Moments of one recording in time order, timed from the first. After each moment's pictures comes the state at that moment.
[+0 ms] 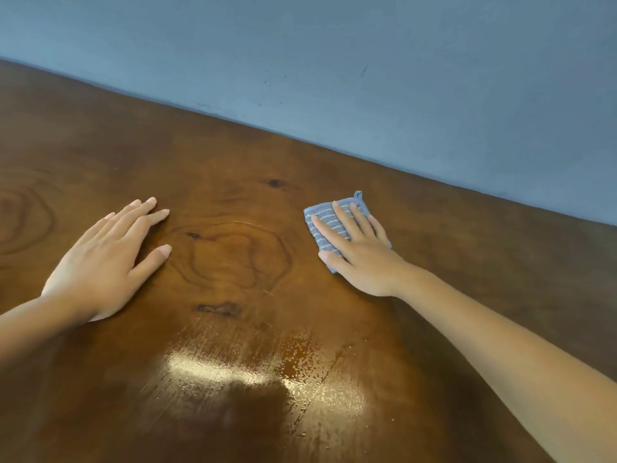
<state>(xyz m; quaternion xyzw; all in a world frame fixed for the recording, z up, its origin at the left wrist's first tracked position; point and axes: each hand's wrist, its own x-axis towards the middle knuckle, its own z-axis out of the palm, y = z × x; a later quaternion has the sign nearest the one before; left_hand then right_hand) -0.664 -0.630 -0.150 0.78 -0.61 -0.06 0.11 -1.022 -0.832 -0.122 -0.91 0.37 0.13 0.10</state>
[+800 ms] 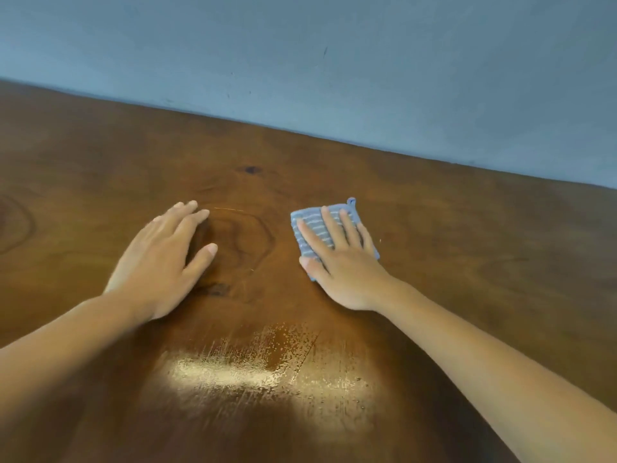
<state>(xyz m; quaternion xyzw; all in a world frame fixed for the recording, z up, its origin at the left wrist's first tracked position) -0.755 -0.645 -0.130 0.75 -0.65 -0.07 0.14 -1.039 -0.760 -0.127 -0.88 0.44 0.10 0.13</state>
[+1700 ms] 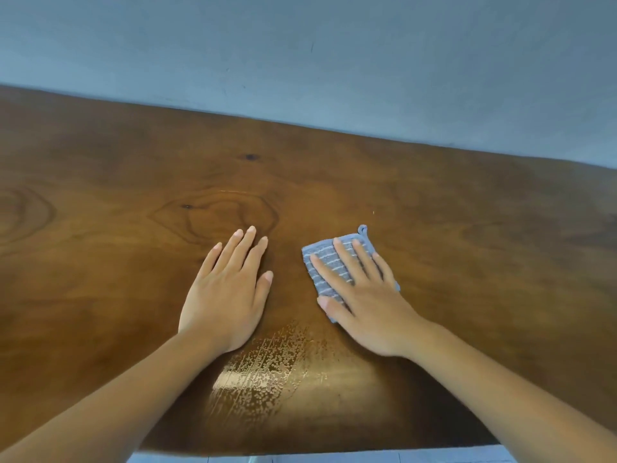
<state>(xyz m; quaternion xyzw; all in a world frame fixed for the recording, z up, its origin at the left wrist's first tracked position) -0.843 -0.589 -0.150 0.71 -0.69 -0.04 0.10 -1.084 -0.642 -0.120 -0.88 0.46 0.11 0.11</state>
